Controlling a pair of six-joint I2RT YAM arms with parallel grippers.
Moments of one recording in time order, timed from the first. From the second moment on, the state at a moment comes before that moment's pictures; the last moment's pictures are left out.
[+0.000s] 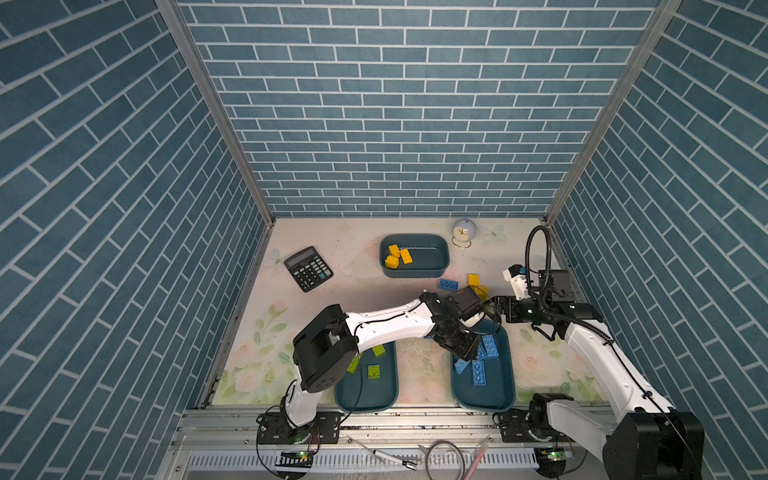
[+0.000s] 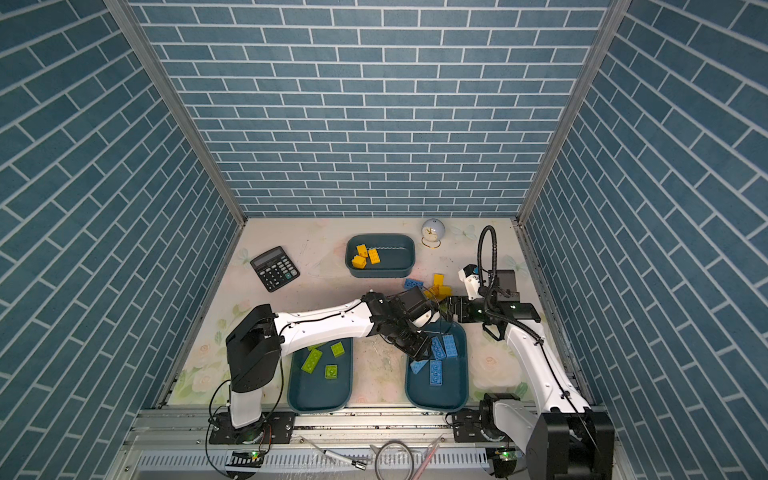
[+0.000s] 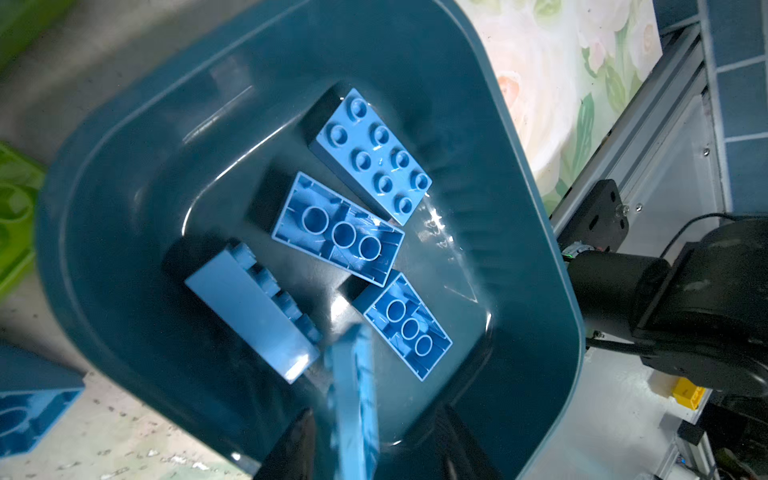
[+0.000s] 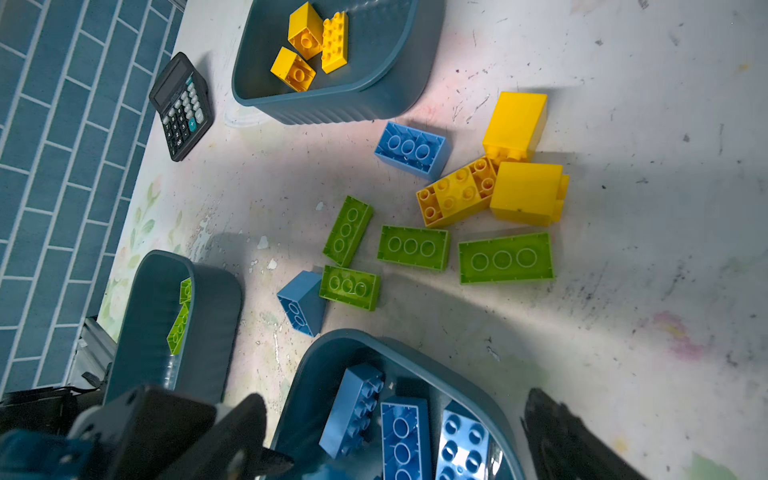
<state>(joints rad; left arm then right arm) -1.12 1.94 1.53 -0.70 0.32 -0.47 0.08 1.06 0.75 -0.64 -0.57 0.05</state>
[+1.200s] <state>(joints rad) -0.93 1.89 1.26 -0.53 0.00 -0.82 0.09 1.04 0.70 -0.65 -0.68 0.06</state>
